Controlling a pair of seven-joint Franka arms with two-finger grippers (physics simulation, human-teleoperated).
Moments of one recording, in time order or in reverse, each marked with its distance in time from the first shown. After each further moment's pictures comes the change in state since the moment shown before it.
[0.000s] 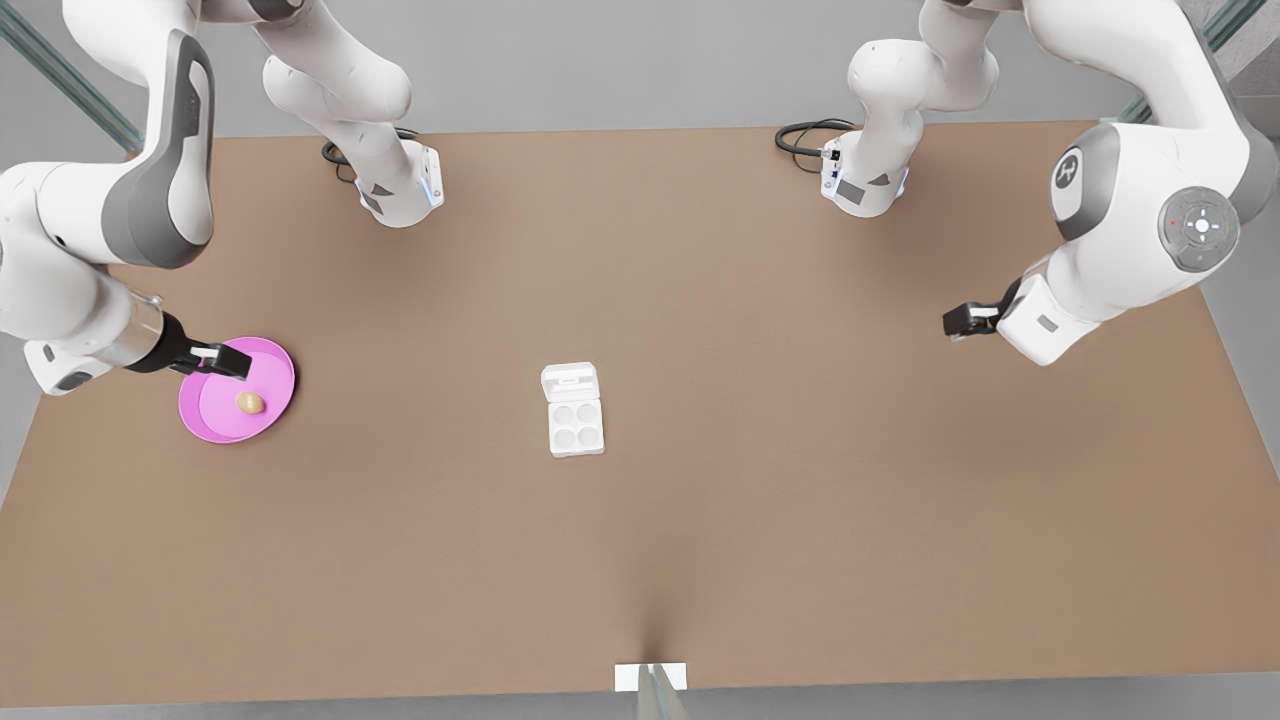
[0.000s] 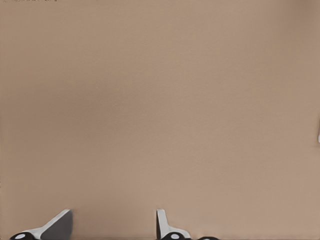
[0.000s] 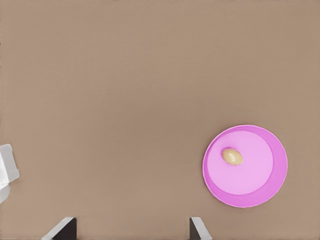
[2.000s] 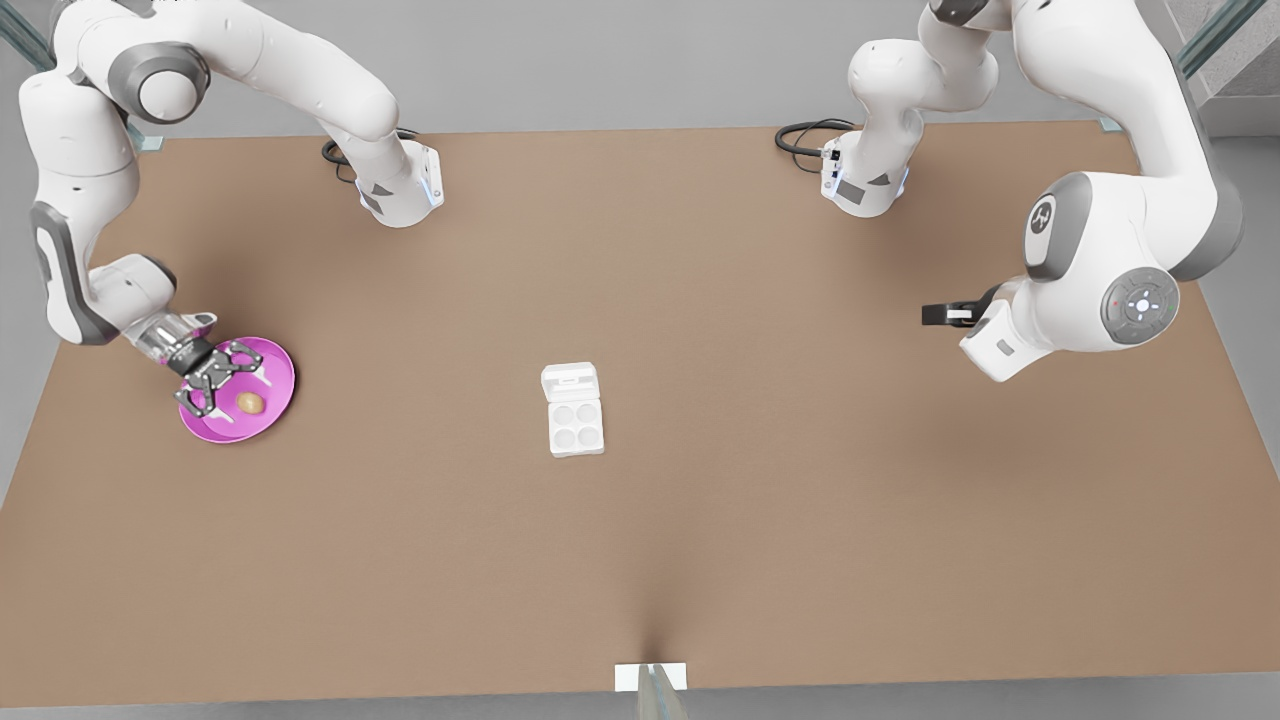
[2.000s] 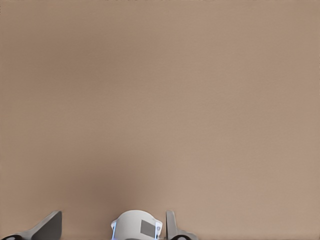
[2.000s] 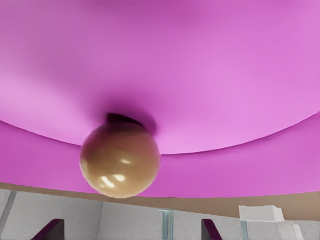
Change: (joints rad) left arm -0.004 0.084 -0.006 0.019 0.011 -0.201 0.021; right arm -0.601 0.441 -0.085 -0.572 1.274 0.362 0.353
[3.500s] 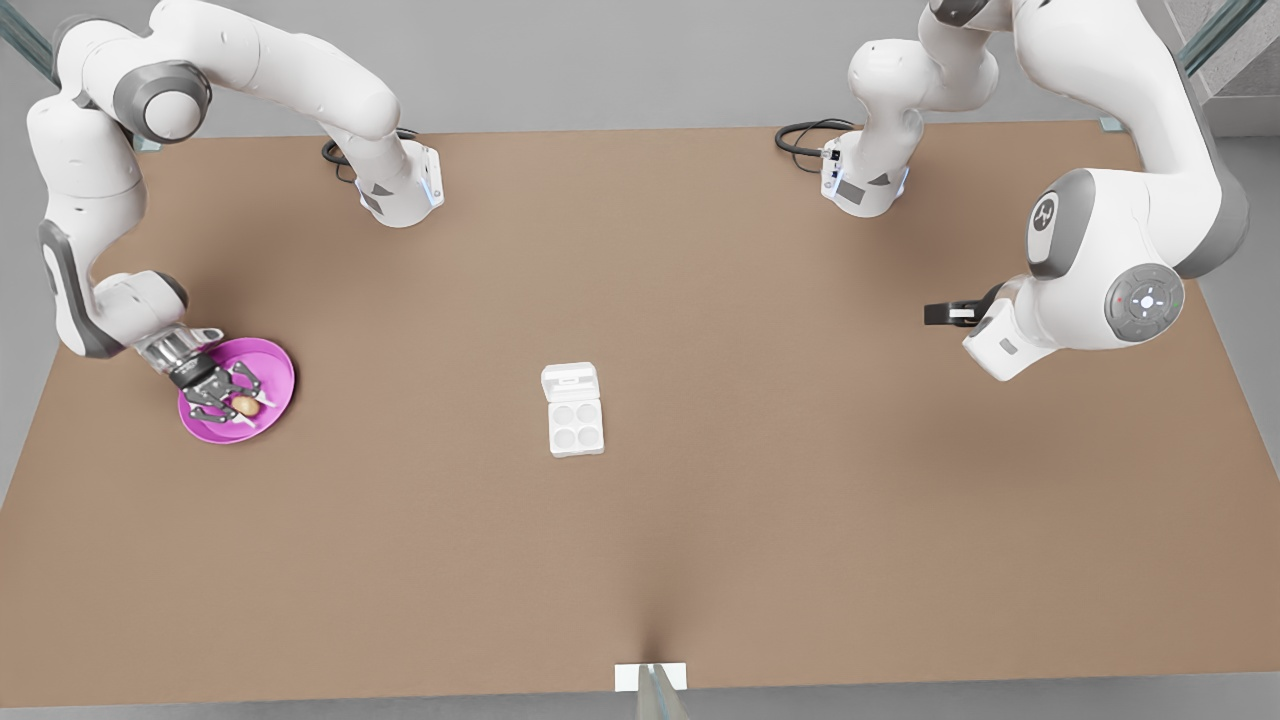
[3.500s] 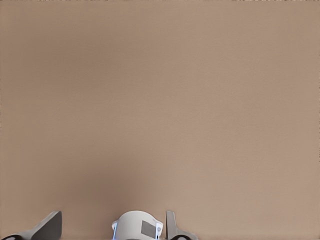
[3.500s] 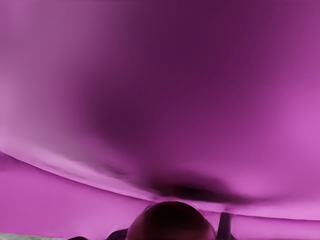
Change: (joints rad) left arm 0.000 0.001 0.000 0.016 0.005 -0.012 -0.003; right arm 0.031 0.063 0.003 0.045 0.185 0.134 -0.185
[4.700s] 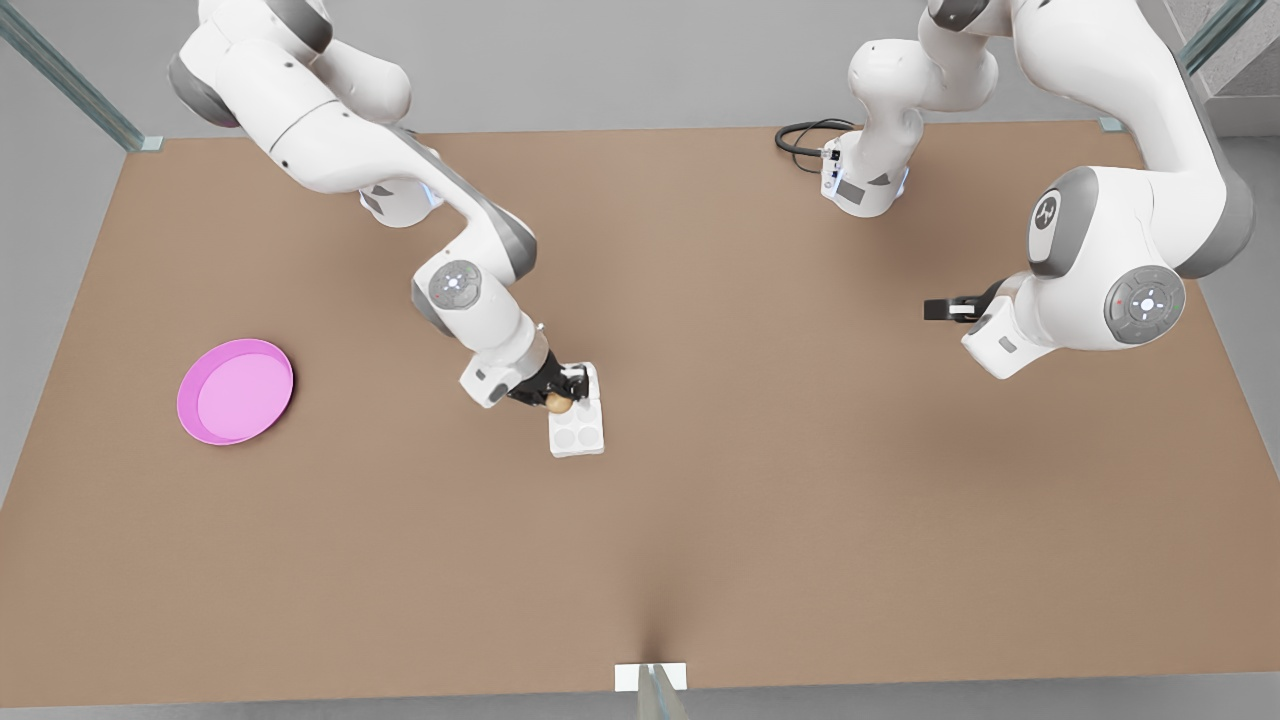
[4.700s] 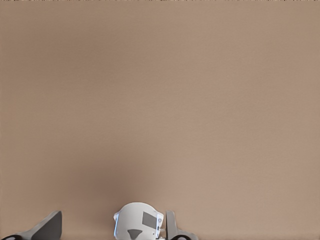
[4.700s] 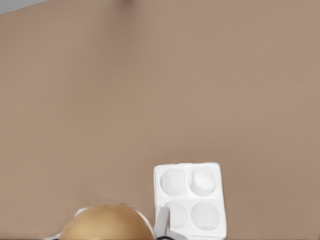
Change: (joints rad) left arm -0.002 0.021 -0.005 0.048 0.001 -0.053 -0.003; right arm 0.577 -0.134 0.787 0.197 -1.755 0.444 0.479
